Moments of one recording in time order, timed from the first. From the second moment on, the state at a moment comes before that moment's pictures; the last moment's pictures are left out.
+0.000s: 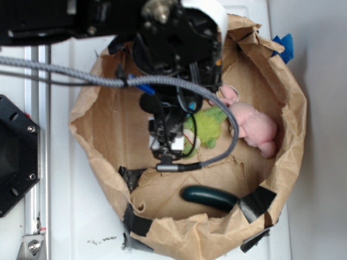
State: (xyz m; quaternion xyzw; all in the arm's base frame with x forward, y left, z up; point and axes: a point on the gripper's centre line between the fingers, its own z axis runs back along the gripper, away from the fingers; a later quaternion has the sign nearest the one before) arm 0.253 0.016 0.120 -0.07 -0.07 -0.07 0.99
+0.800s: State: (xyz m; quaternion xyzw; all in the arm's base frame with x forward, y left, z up) arm 0.274 -0.026 0.067 -0.09 -0.07 -0.10 0.99
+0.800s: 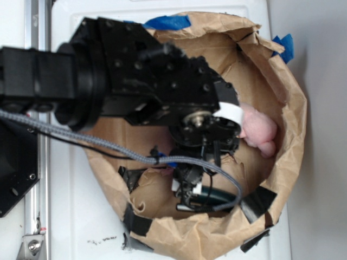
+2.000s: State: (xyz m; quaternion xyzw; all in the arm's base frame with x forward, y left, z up) arm 0.279 -0.063 0.061 -0.15 -0.11 -0.14 0.97
